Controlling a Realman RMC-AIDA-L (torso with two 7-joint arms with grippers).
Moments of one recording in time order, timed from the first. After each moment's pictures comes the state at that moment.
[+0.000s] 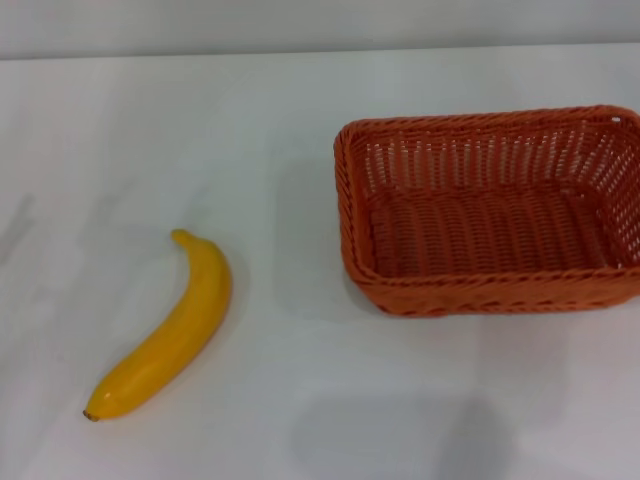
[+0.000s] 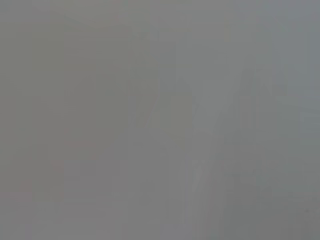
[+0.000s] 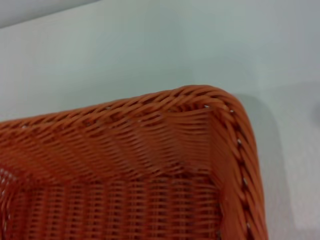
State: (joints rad) left arm -0.09 -2.07 -2.45 -0.67 1.00 -1.43 2.09; right arm 0.57 2.00 -0.83 -1.26 0.54 1.65 -0.34
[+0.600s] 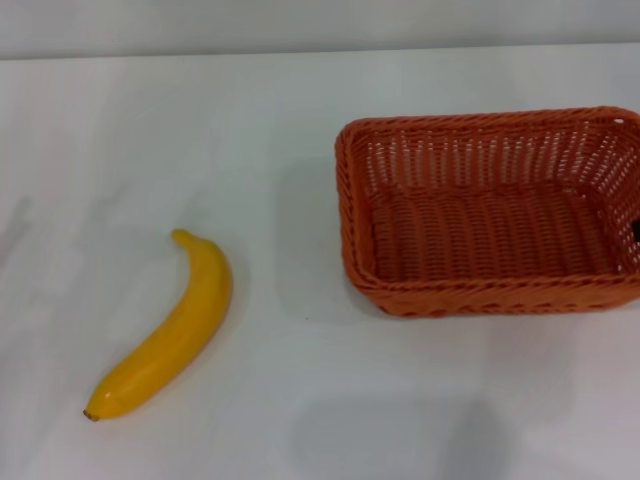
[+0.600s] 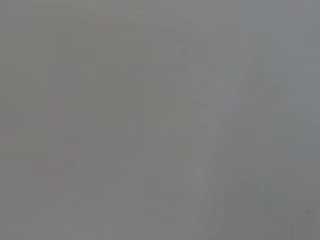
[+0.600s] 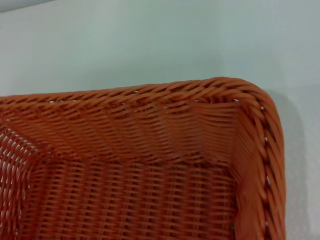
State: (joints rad) left arm -0.08 -2.08 -2.45 -0.68 1.00 -1.43 2.05; right arm 0.57 1.97 -0.83 -1.22 0.59 1.67 -0.44
